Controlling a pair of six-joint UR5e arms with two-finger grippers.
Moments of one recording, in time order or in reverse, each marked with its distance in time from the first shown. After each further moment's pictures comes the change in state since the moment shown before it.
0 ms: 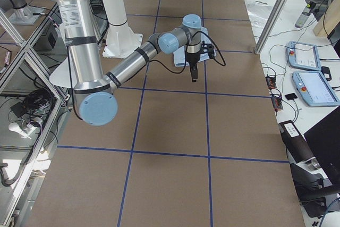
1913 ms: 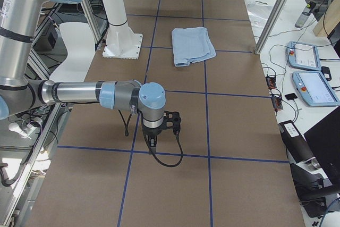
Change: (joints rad) left arm -0.604 0.160 0.296 0.270 -0.199 0.451; right arm 0.504 -0.451 -0.085 0.002 0.154 -0.640
